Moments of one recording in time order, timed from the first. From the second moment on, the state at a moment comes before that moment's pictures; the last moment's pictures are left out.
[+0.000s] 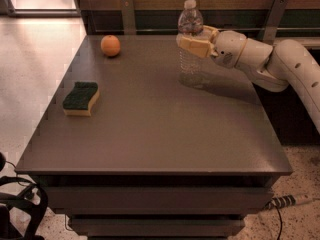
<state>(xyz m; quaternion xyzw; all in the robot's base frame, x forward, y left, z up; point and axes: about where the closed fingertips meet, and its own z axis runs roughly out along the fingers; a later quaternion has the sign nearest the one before) 0.695 -0.095 0.951 -0.36 0.54 0.39 0.65</state>
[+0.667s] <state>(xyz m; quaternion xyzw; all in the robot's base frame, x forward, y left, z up) 0.691 -0.115 0.938 -0.35 0.54 0.38 0.67</state>
